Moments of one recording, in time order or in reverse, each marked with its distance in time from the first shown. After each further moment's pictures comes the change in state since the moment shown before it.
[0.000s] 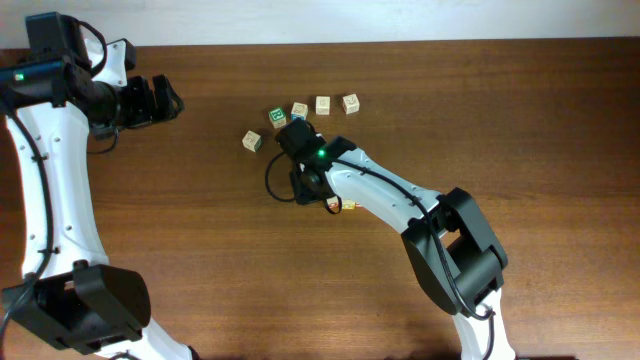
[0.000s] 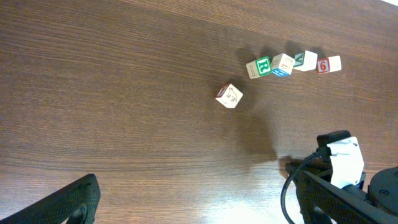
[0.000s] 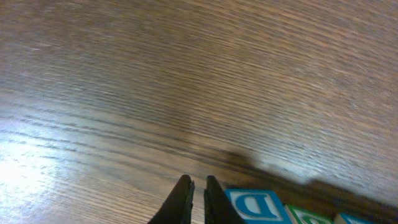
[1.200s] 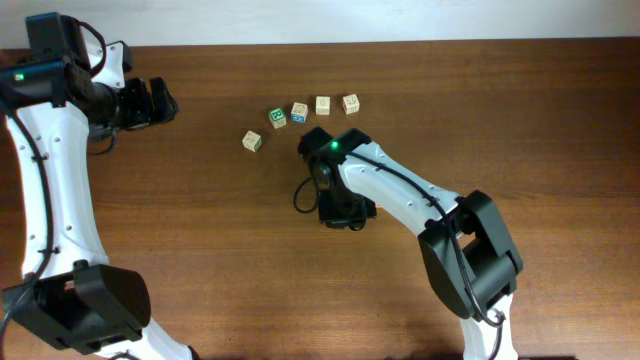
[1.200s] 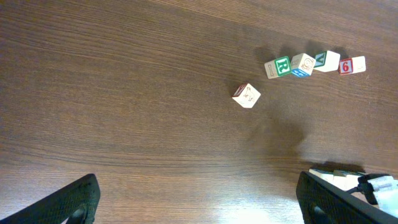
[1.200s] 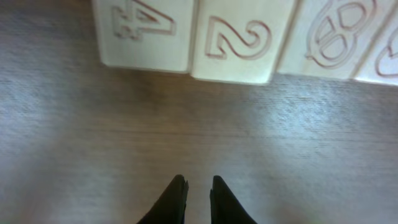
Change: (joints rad) left arm 0.000 0.000 0.000 -0.005 -0.067 0.000; right arm -0.033 -0.056 -0.008 -0.435 -0.117 0.182
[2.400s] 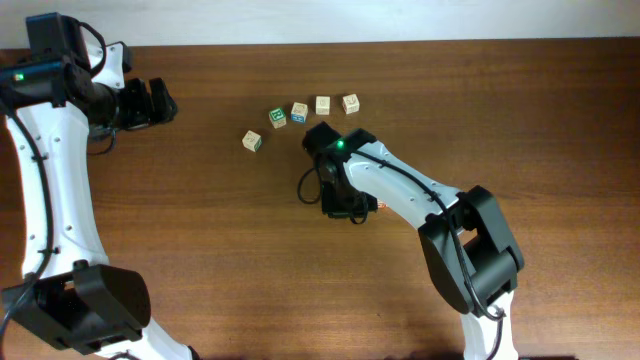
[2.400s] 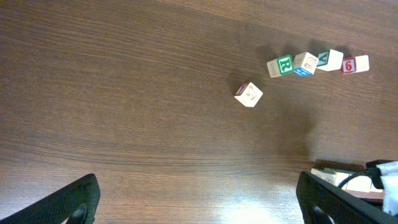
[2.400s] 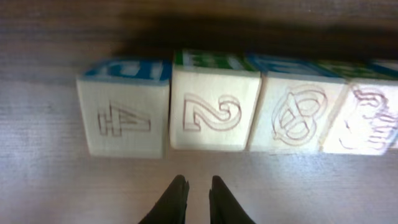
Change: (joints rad) left arm 0.000 0.000 0.000 -0.005 -0.008 0.000; right arm -0.034 0.011 -0.004 0.081 0.052 0.007
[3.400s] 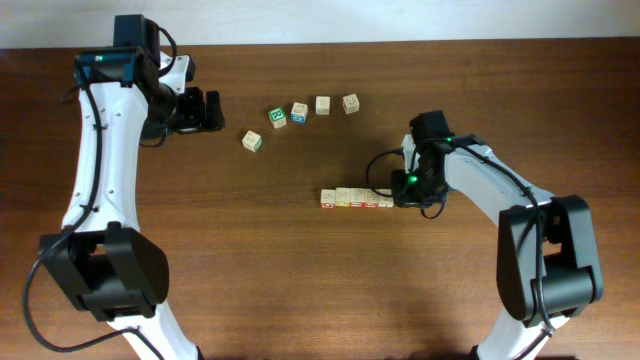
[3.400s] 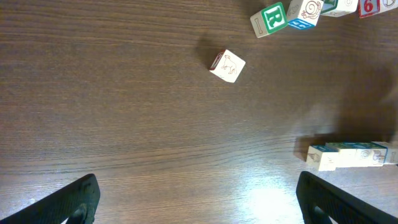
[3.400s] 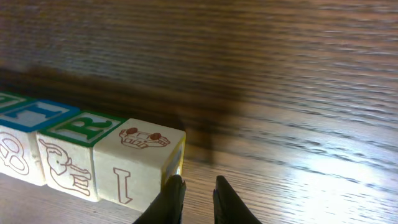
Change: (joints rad) left arm -0.178 0.129 0.000 -0.014 -0.059 0.000; right arm -0.412 -0.203 -0.392 0.367 -0.243 -0.430
